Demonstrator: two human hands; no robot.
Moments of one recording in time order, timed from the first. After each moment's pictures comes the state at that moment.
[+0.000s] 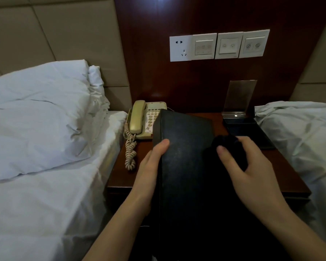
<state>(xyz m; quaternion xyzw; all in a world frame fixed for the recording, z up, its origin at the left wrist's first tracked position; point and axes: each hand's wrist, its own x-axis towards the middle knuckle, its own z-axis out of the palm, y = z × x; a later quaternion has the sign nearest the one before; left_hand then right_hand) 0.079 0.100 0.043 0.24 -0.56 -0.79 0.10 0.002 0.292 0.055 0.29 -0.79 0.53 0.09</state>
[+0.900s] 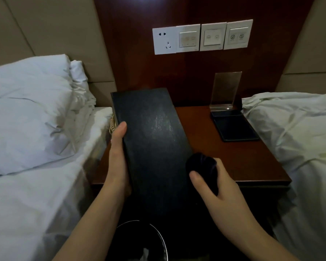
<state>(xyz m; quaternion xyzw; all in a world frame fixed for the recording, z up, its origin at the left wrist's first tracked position) 0.071 0.103 0.050 0.24 -0.50 -0.80 0.23 0.035 0.305 0.019 0.25 -0.76 0.59 -0.08</state>
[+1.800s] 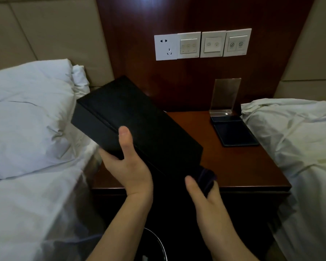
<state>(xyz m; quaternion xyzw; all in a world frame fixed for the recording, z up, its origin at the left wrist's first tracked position) 0.051 0.133 0.047 0.26 -0.41 -0.65 0.59 0.053 0.271 0.024 0.02 -0.66 0.72 -0.20</state>
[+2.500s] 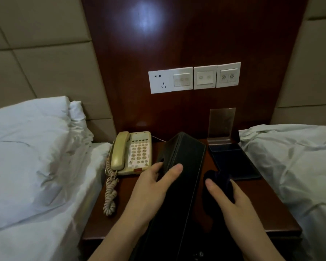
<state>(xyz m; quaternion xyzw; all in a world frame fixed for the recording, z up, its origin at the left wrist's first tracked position) 0.018 0.121 0.088 0.15 -0.73 -0.66 0.10 -0.028 0.293 0.071 0.05 -0.68 0.71 -0.16</state>
